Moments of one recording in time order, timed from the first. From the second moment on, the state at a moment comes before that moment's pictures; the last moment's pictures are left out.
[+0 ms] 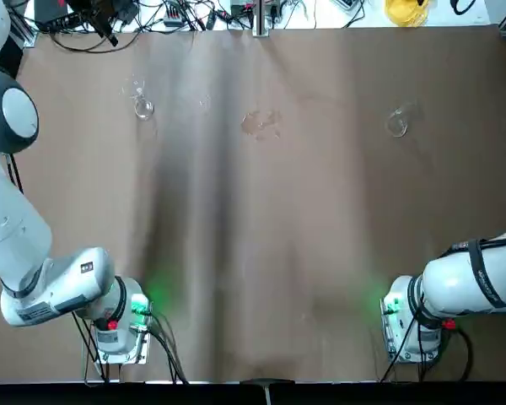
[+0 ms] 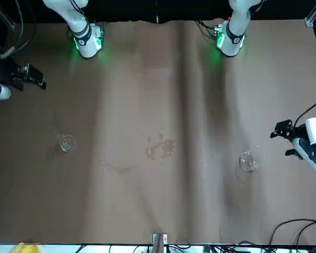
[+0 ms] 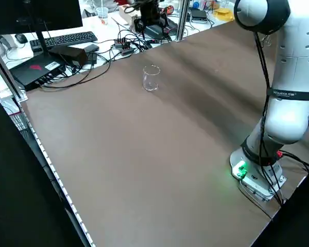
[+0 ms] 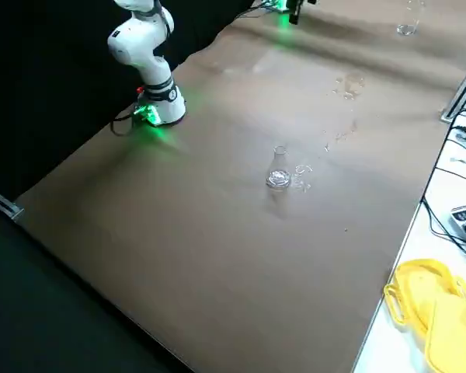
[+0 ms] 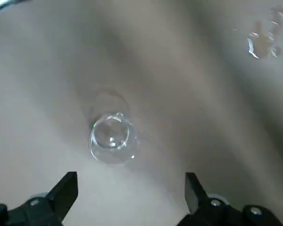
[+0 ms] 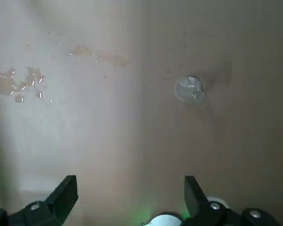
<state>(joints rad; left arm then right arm) 0.25 0.38 -0.19 -1.45 -0.17 1.76 0.74 0.02 0.06 0.06 -1.39 0.08 1.35 0.09</state>
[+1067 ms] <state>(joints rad) 0.13 0.01 -0.21 -1.54 0.02 1.49 -0.24 0.01 -0.09 0.04 -1.67 0.03 1.53 0.10</state>
